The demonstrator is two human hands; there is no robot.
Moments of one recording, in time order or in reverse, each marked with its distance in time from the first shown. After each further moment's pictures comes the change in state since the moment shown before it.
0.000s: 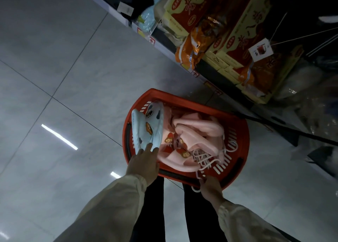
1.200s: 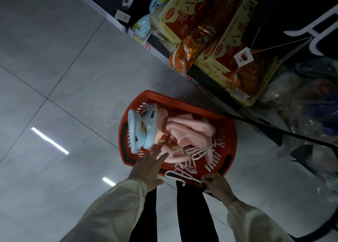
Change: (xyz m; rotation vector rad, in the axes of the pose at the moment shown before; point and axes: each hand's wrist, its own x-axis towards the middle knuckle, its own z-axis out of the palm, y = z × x) left_hand -0.025 0.024 -0.003 -0.032 -0.176 0.182; right_hand -0.030 0.016 -0.065 0.079 -0.120 -0.121
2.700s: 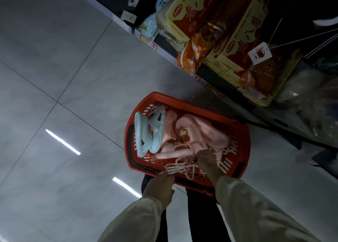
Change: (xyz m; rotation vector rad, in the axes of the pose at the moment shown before) left_hand 0.004 0.010 0.048 -0.102 0.005 -0.080; right_hand 0.076 -0.082 0.038 -0.278 0.113 -0.137
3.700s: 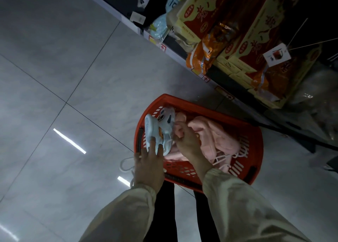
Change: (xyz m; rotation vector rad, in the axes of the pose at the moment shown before) left_hand 0.000 -0.029 -0.074 0.299 0.285 -0.260; right_hand -0.005 -0.122 0.013 0.437 0.116 -0.436
